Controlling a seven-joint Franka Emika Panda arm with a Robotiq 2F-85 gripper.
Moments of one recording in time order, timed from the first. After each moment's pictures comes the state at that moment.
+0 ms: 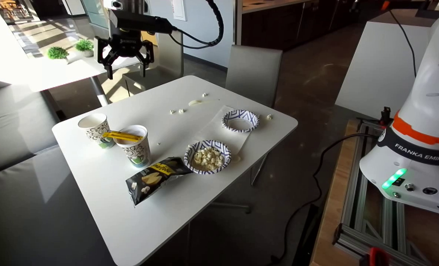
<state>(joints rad) 0.21 0.52 0.10 -1.52 0.14 2.25 0.39</state>
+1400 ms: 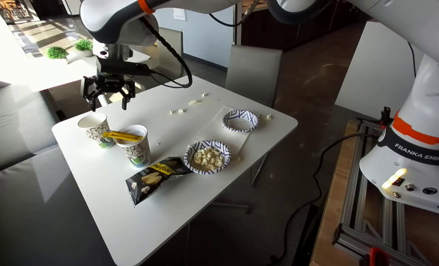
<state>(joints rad) 0.21 1.08 0.14 -0.87 0.22 2.15 0.35</state>
